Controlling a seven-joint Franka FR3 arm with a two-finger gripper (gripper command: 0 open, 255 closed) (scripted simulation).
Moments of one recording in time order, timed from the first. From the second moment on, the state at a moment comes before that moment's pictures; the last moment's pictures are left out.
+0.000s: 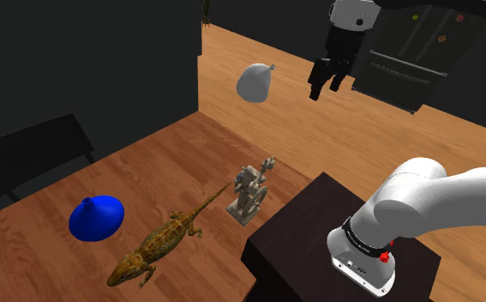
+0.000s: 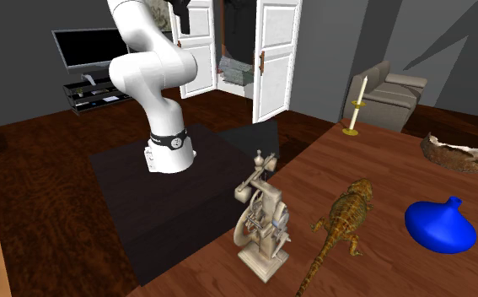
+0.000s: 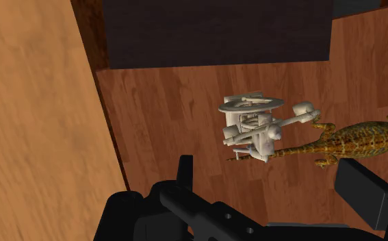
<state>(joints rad) 0.00 -0.75 0.03 -2.28 -0.01 1.49 0.07</state>
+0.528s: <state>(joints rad) 0.02 -0.70 0.06 -2.42 0.01 1.68 0.09</state>
